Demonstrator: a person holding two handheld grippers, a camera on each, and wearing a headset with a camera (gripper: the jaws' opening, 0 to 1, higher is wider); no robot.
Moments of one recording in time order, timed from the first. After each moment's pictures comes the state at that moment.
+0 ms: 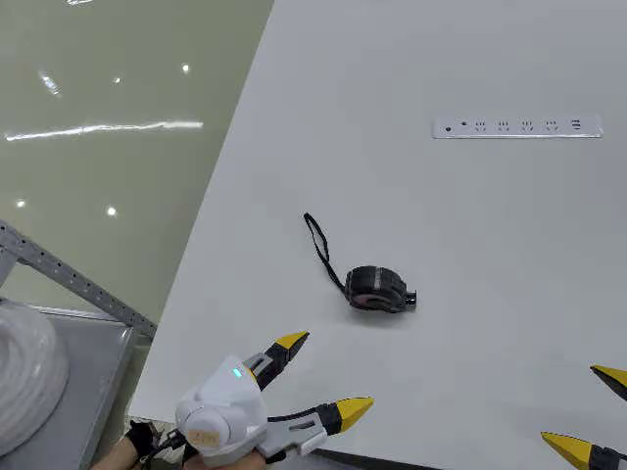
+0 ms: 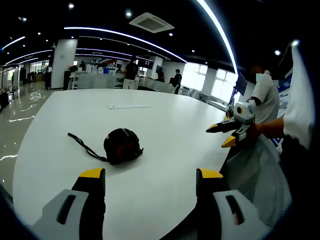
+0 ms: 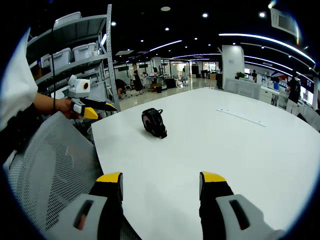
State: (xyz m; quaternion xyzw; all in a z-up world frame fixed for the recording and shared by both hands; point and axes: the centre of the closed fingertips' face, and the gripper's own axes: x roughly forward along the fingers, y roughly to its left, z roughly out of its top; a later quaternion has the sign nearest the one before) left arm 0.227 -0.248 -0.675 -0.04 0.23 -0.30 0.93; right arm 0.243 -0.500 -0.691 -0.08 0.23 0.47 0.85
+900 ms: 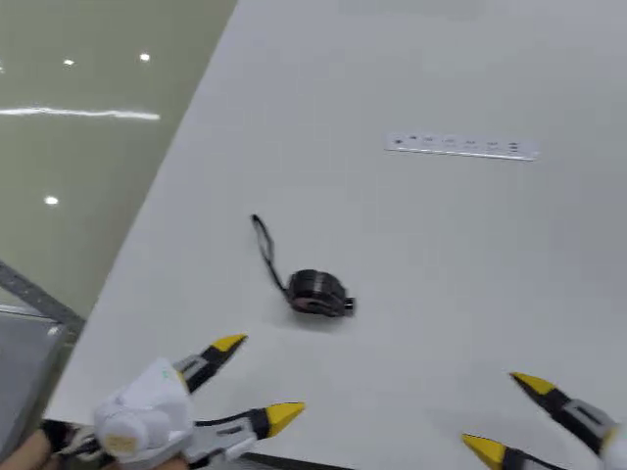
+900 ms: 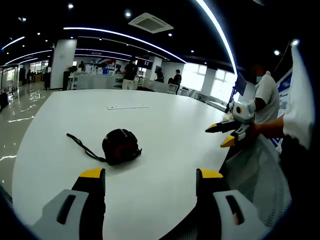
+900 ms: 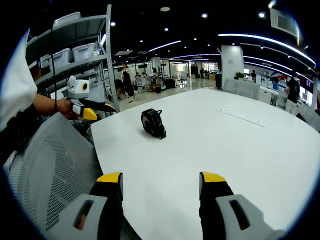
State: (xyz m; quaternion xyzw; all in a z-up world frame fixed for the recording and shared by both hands) left arm 0.225 -0.251 -0.674 -0.04 0.22 -0.30 0.93; right arm 0.243 -0.502 -0.687 -0.08 0.23 0.46 0.85
